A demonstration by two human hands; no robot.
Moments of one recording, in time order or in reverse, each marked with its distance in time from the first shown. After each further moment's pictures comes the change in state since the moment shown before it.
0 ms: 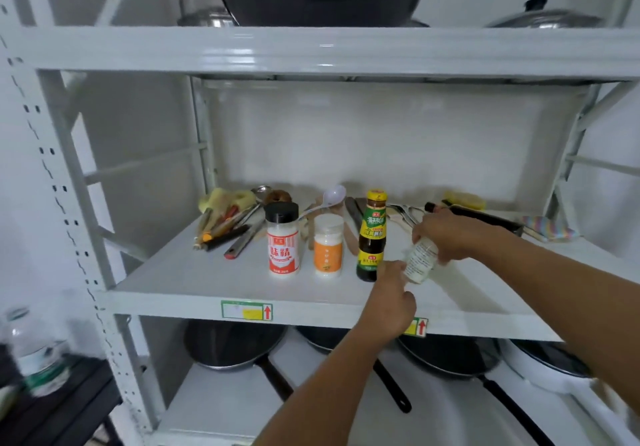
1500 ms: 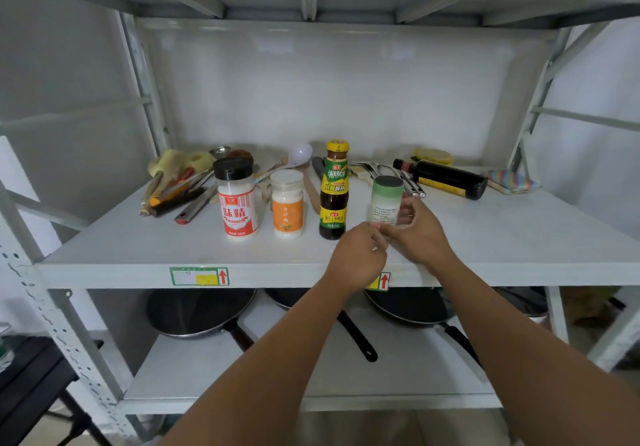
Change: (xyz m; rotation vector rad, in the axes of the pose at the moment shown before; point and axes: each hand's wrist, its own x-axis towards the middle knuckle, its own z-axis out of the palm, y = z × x) left_hand 0.028 -0.014 0.018 0.157 0.043 0.037; right_hand -0.008 -0.029 0.124 1.346 0.552 0.282
